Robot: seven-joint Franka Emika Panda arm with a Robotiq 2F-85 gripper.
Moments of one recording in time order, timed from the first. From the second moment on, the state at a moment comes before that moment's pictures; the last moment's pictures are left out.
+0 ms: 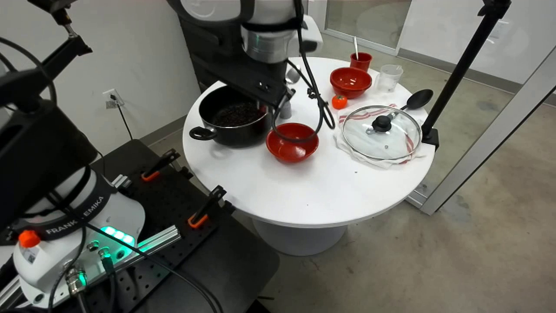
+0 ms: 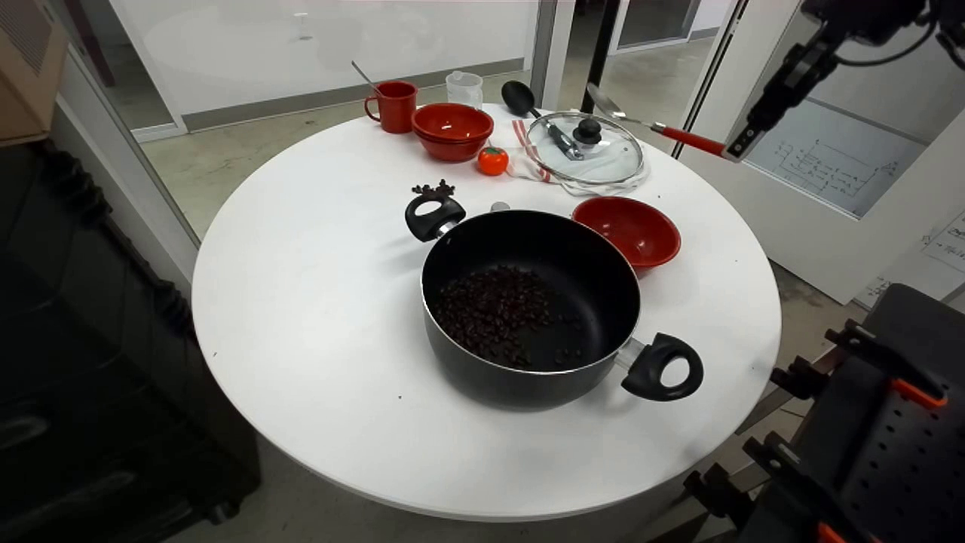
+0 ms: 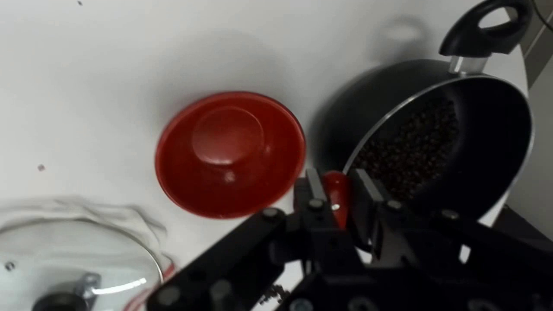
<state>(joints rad) -0.30 -0.17 -0.07 -2.68 0.48 2.50 -0.94</state>
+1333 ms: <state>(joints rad) -0.12 0.49 -0.06 -1.69 0.15 2.01 -0.69</state>
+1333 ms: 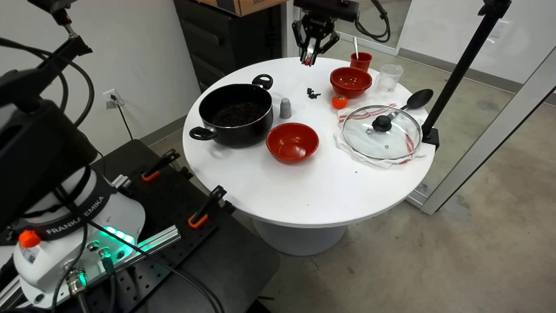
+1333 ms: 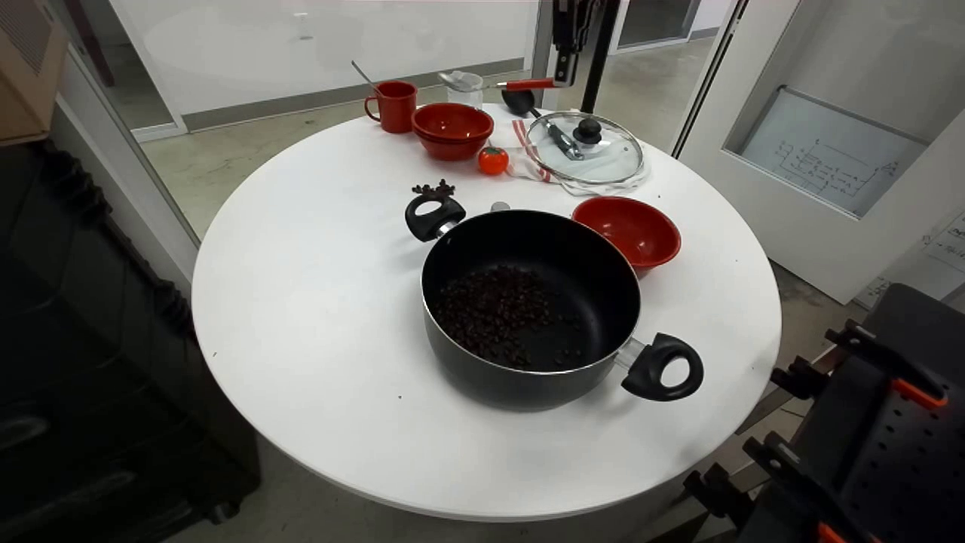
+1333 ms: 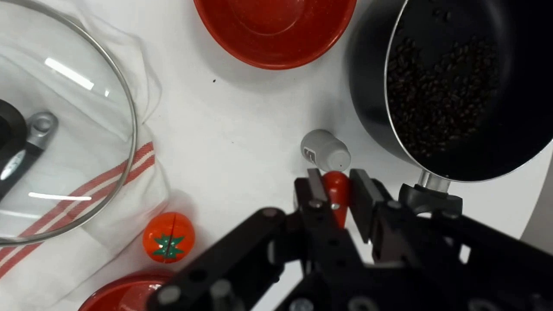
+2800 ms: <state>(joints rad) -0.20 0.69 0.01 -1.49 -0.08 1.79 -0.97</state>
